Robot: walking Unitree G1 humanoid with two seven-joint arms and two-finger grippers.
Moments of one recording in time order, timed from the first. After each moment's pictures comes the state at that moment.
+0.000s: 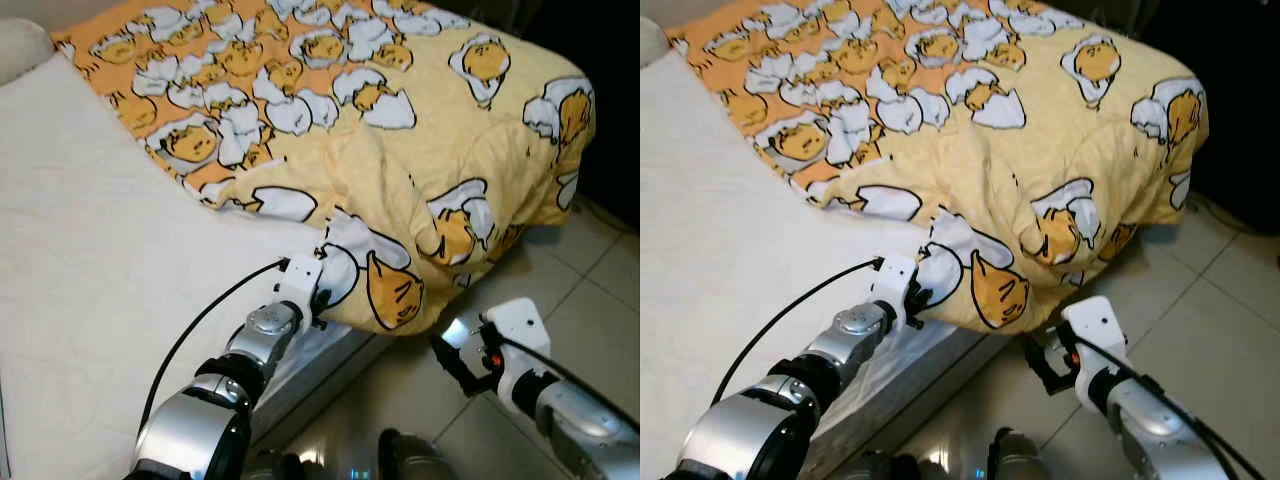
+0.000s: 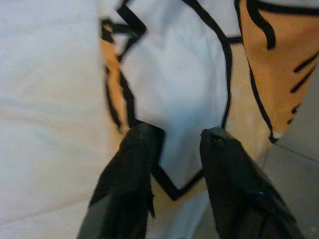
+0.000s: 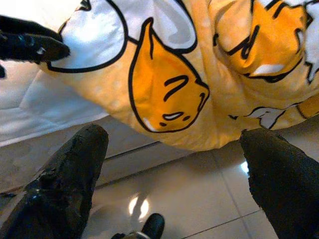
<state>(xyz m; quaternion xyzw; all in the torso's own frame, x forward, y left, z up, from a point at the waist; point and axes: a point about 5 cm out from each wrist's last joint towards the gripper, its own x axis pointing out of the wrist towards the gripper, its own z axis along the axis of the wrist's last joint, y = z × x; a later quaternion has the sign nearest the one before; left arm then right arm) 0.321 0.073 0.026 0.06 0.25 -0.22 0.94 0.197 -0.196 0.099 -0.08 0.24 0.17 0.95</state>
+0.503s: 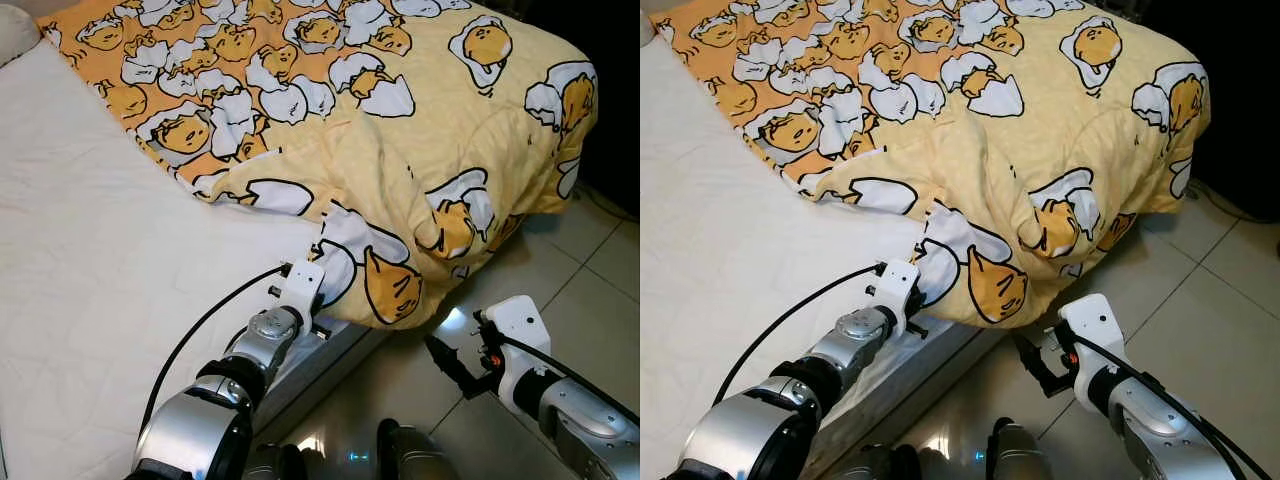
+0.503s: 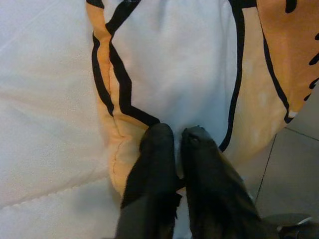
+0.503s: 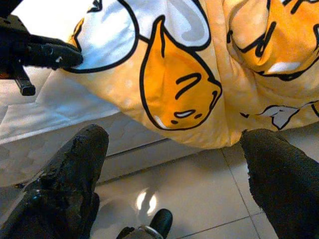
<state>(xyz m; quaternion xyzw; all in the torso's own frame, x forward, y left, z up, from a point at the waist) 0.318 0.074 0.022 0.09 0.26 -0.21 0.94 0.194 -0.191 0.108 -0.08 0.24 0.19 0.95</state>
